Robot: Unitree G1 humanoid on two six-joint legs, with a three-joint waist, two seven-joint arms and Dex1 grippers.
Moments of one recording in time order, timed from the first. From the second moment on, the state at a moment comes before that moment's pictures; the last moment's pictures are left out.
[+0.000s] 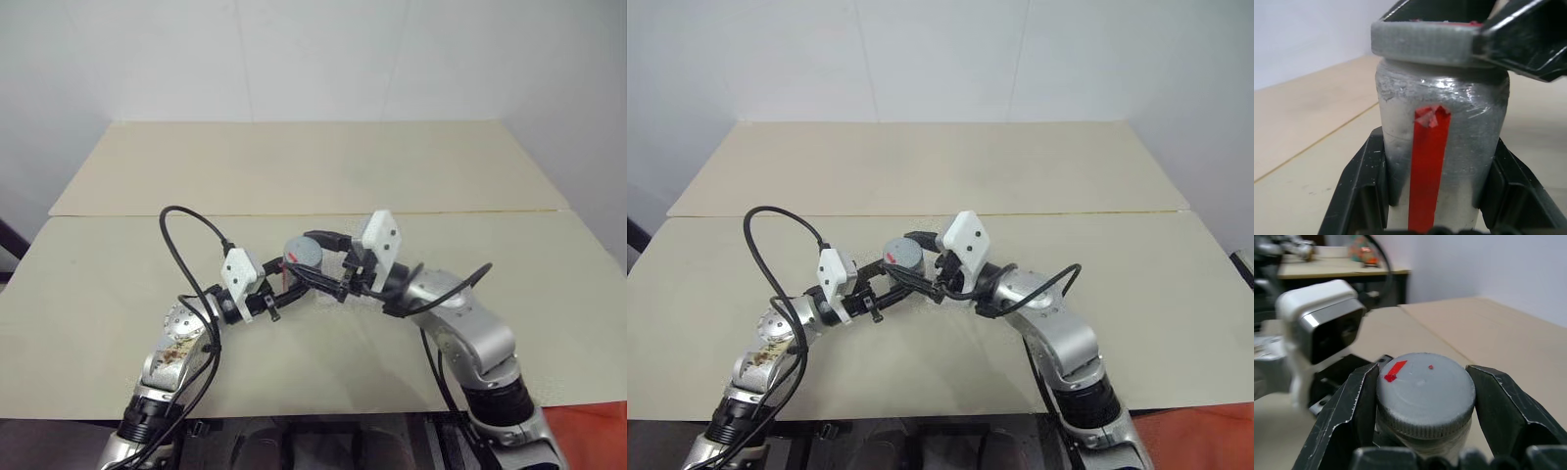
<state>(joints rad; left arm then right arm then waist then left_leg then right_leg) -0.22 0.41 -0.09 -0.16 -0.40 0.07 -0.86 -0.47 -0.35 0.19 -0.40 0.44 0.52 0.74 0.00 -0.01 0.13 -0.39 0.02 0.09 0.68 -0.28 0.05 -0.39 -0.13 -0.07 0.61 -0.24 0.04</state>
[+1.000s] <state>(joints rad) -0.19 0.45 -0.05 -0.22 -0.47 0.11 -0.93 -0.94 -0.37 0.24 0.39 0.53 0.18 1.55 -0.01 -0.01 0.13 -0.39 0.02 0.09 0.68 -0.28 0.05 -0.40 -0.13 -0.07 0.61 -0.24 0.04</state>
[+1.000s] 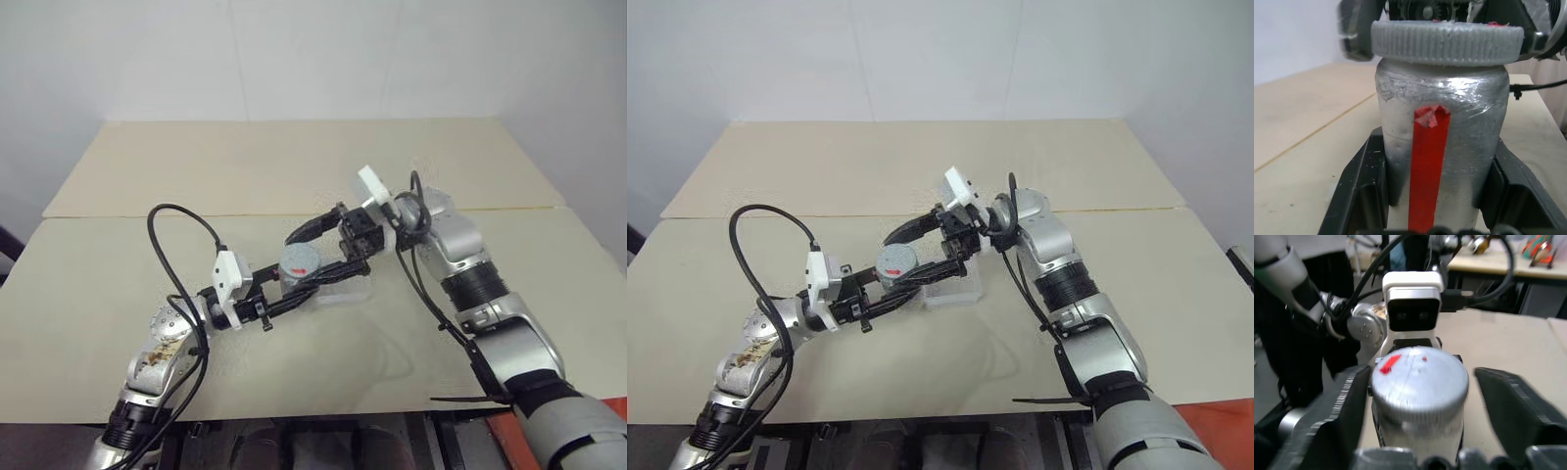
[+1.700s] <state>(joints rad) -0.17 0.43 -0.03 -0.22 -0.41 0.09 -0.84 -0.40 -0.19 0.33 -0.61 0.12 0.50 0.41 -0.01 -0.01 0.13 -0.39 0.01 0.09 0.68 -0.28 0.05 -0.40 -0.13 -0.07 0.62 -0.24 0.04</state>
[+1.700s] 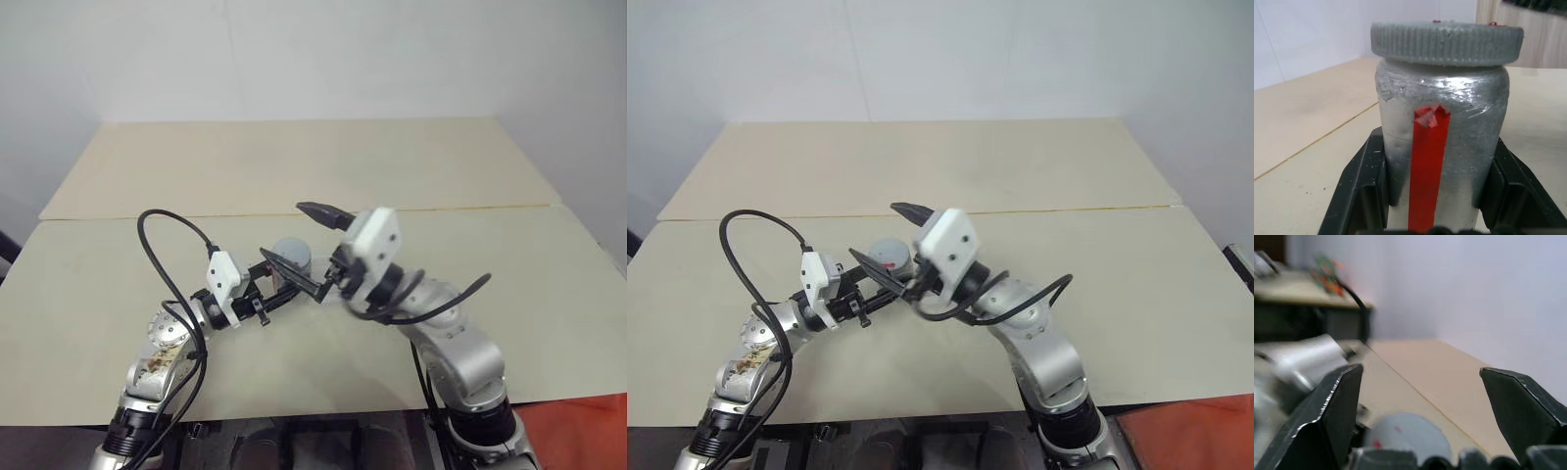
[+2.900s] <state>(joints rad) -0.20 0.42 -0.05 -0.22 -0.43 0.10 -0.88 -0.39 -0.25 0.26 -0.57 0.29 0.57 0.55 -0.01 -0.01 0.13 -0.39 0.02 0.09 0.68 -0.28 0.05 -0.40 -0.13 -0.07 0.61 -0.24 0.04</state>
